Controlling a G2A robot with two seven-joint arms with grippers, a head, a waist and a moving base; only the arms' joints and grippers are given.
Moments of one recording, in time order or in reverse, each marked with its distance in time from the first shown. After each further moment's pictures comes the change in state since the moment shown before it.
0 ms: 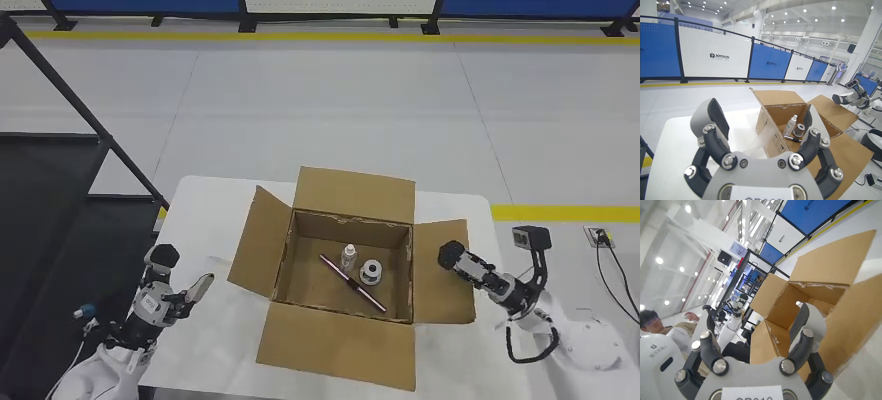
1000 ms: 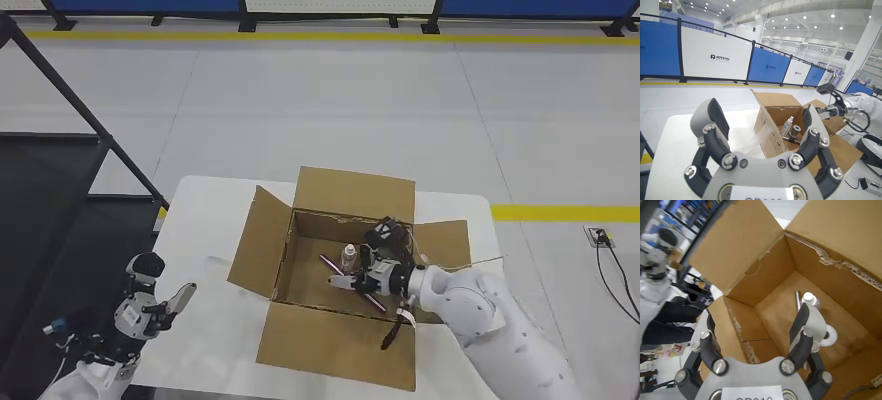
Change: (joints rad) left arm 0.068 0.009 -0.066 -0.032 -0.098 -0.042 -0.016; right arm 0.347 -0.090 -0.530 -0.029 -0.803 0.448 -0.063
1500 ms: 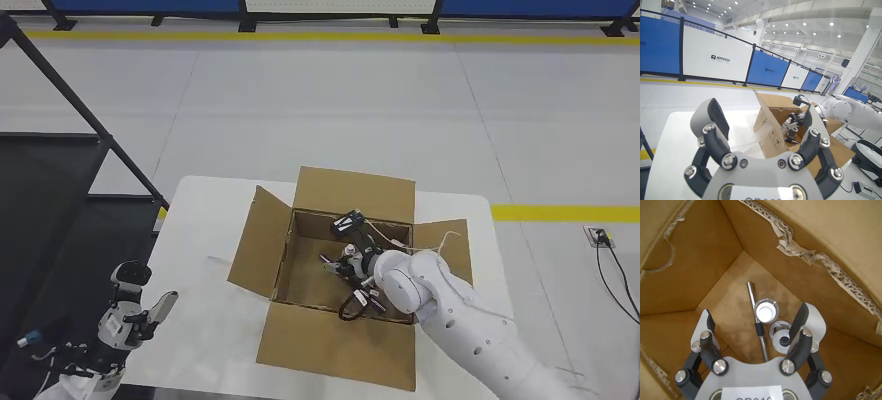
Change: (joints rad) left arm 0.039 0.006 -0.047 0.020 -0.061 -0.060 0.010; right arm 0.240 -0.116 -0.276 0.276 -0.263 0.287 0.025
